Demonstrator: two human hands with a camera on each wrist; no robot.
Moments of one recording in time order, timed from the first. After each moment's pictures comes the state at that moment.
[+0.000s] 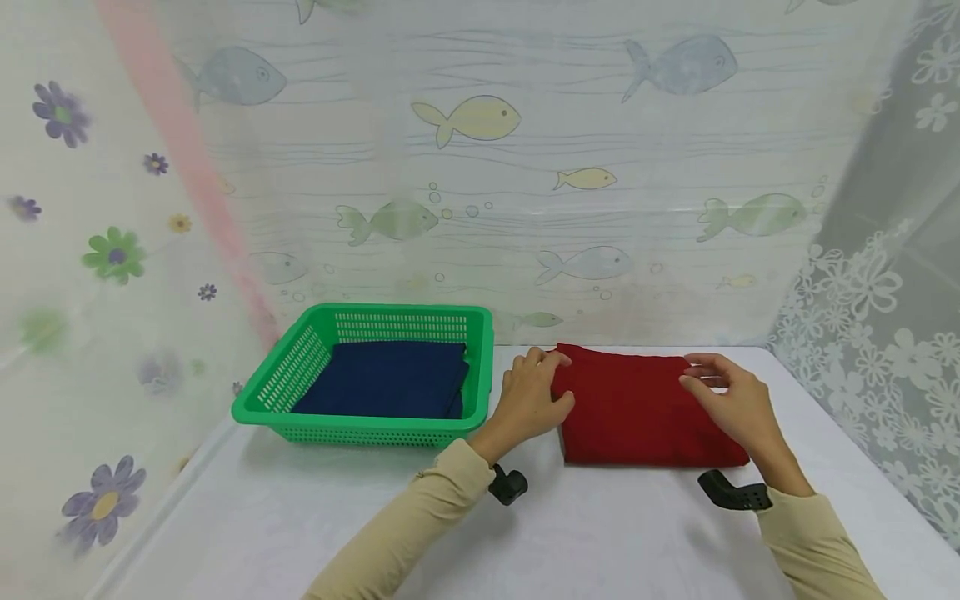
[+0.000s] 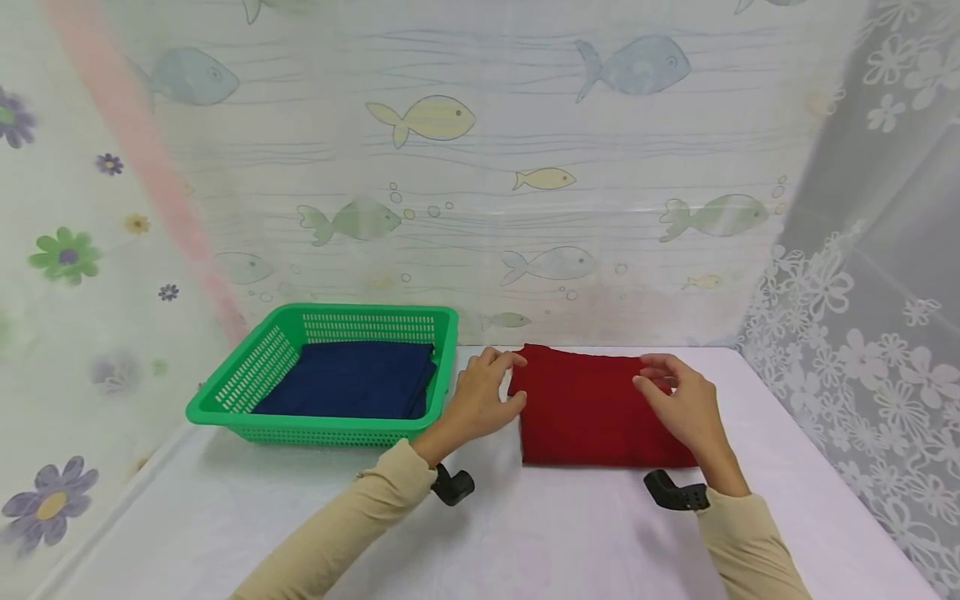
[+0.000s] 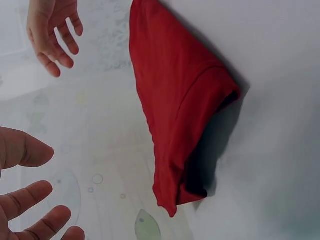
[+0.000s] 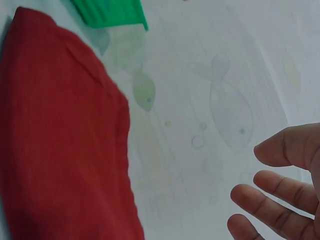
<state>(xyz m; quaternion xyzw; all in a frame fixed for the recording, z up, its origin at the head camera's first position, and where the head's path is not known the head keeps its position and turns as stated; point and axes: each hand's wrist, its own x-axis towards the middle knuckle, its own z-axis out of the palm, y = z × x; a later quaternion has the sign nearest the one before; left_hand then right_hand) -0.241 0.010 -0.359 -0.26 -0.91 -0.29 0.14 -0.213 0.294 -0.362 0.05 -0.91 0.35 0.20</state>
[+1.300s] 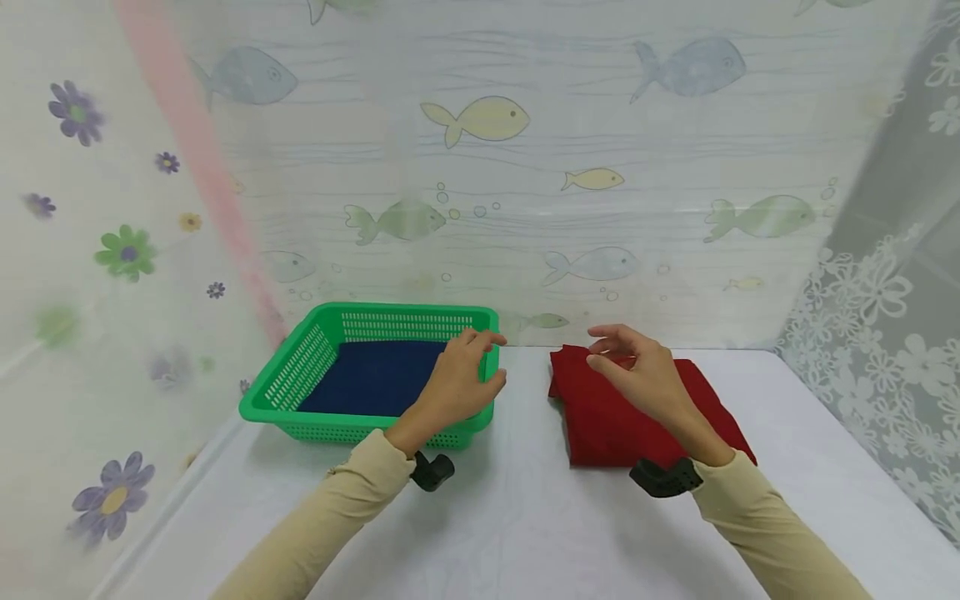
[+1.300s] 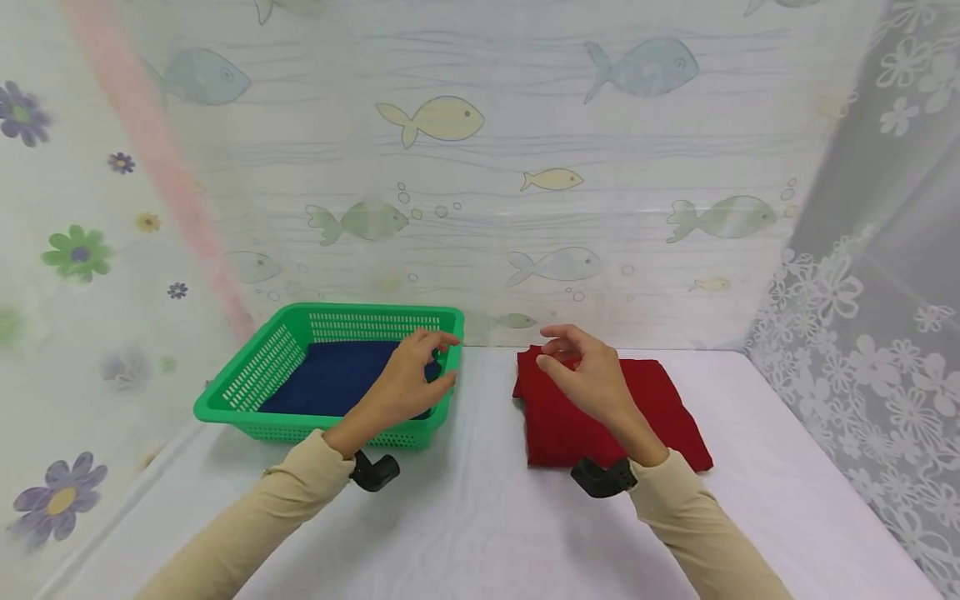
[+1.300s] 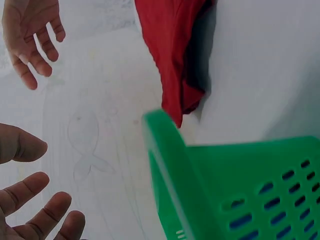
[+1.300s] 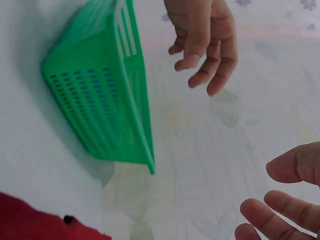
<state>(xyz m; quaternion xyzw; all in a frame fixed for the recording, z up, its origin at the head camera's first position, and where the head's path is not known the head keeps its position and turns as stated) -0.238 -0.082 -0.322 -0.27 -0.89 -0.33 0.16 -0.231 0.186 -0.323 0.18 -0.86 0.44 0.16</state>
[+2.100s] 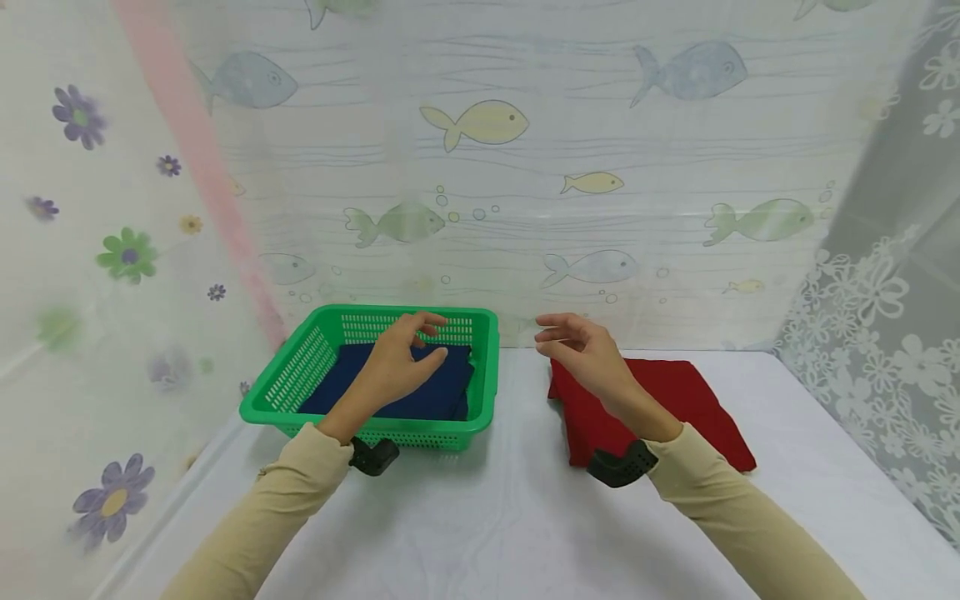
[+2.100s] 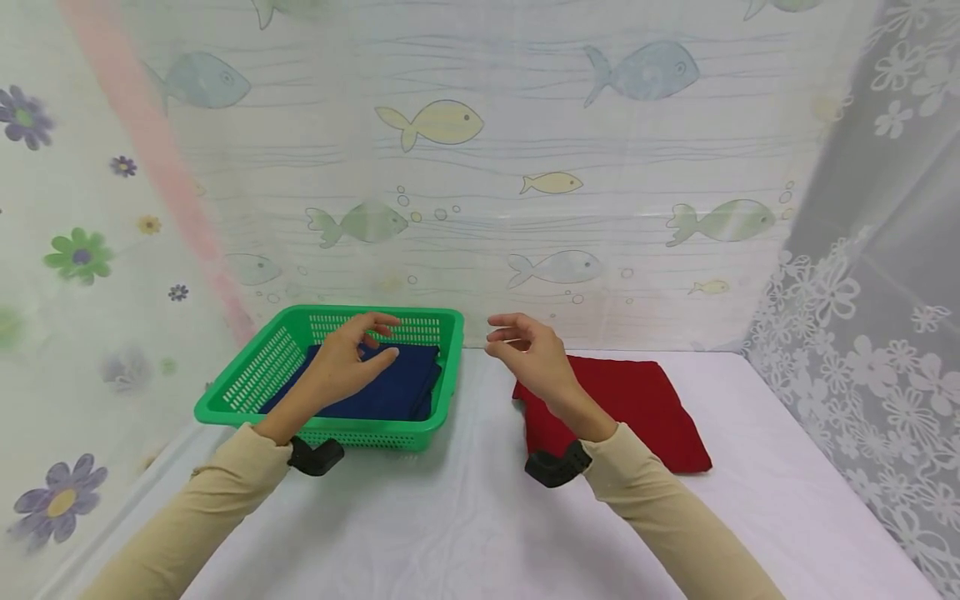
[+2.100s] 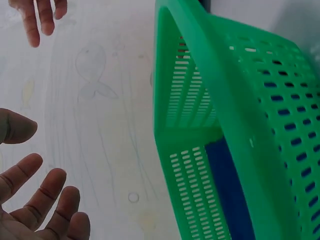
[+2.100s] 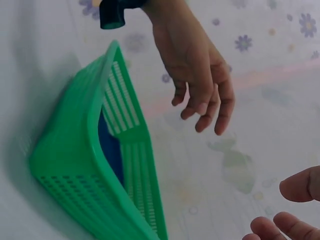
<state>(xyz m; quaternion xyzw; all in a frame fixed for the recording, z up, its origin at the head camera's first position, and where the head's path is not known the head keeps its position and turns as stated) -0.247 -0.154 -0.302 -0.26 -0.88 -0.37 0.15 -0.239 0.130 -0.302 0.17 -0.79 0.58 0.04</state>
